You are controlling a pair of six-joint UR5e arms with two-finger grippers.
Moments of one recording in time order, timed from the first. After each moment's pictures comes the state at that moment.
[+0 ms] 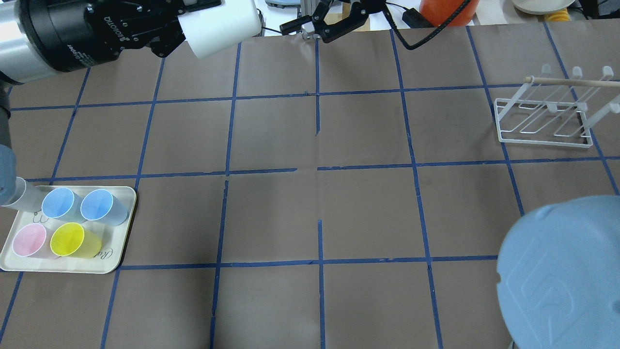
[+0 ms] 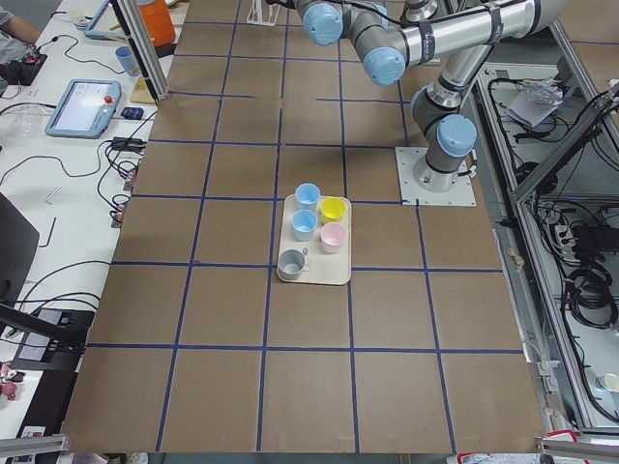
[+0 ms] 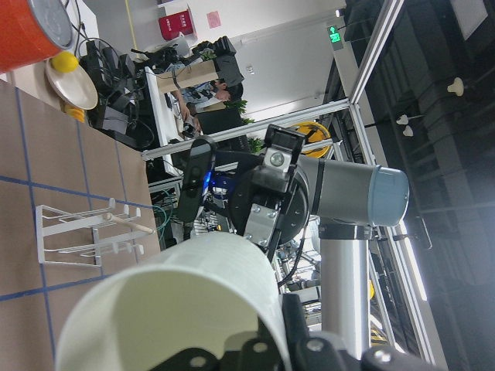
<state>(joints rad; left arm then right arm) -1.29 -1.40 -1.88 -1.18 0.25 -0.01 1.50 -1.09 0.82 -0.16 -0.45 -0.14</state>
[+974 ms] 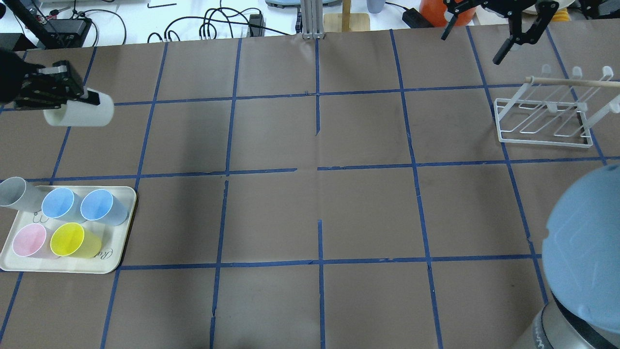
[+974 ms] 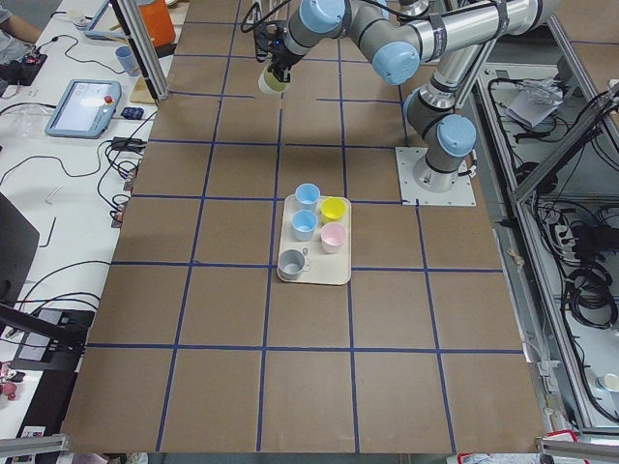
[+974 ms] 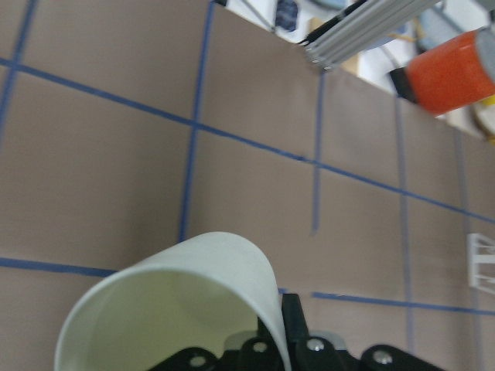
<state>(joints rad) -1.03 -1.41 -1.78 -1.36 1.18 0.38 1.41 -1.10 0.84 -0.88 -1.34 0.13</state>
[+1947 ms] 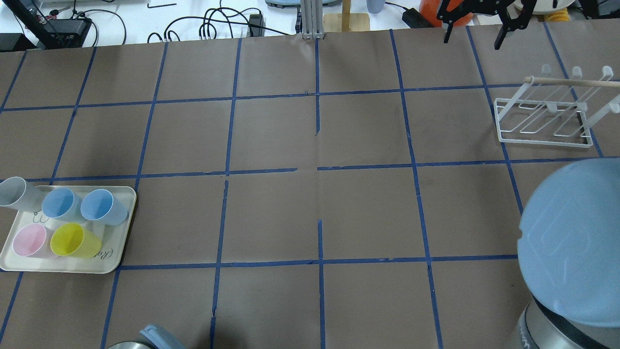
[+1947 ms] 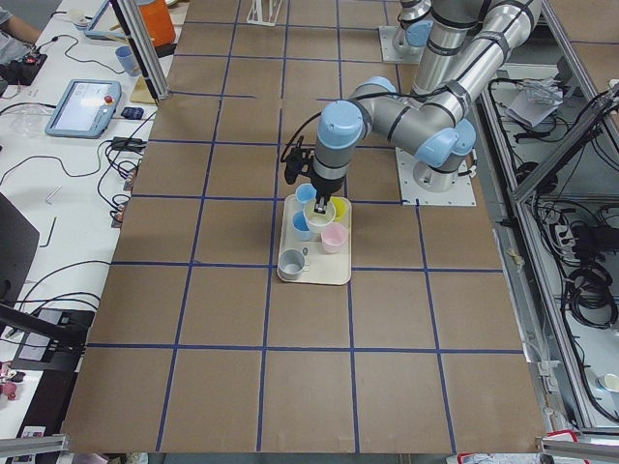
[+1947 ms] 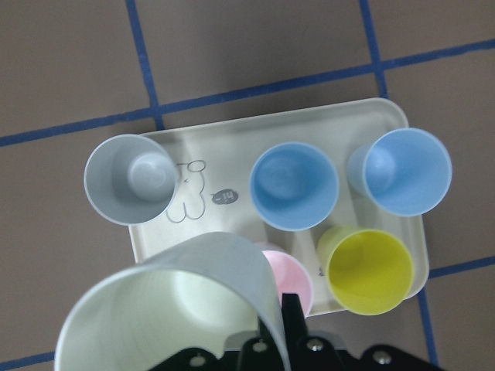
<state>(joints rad) -0.60 -1.61 -1.82 -1.31 1.50 1.19 1.52 -1.13 1.06 -1.36 -1.61 0.23</state>
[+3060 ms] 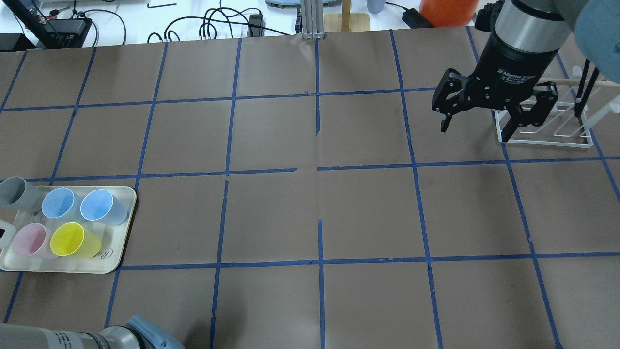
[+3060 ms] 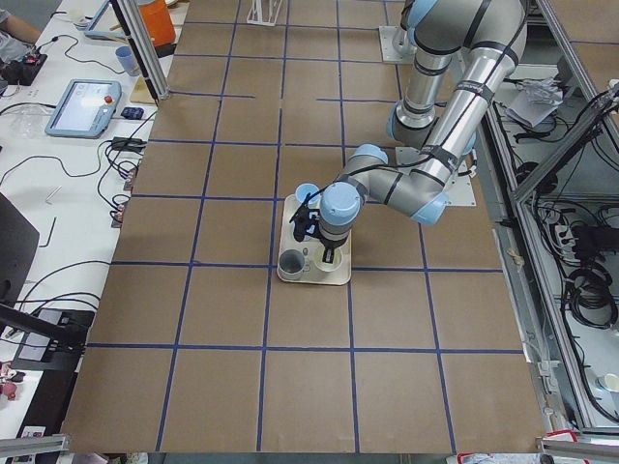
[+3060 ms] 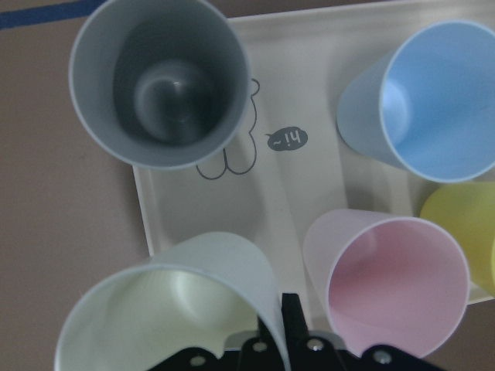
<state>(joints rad) -0.54 -1.77 -1.93 -1.12 1.51 1.21 1.54 -1.59 1.57 -1.40 -1.54 0.21</state>
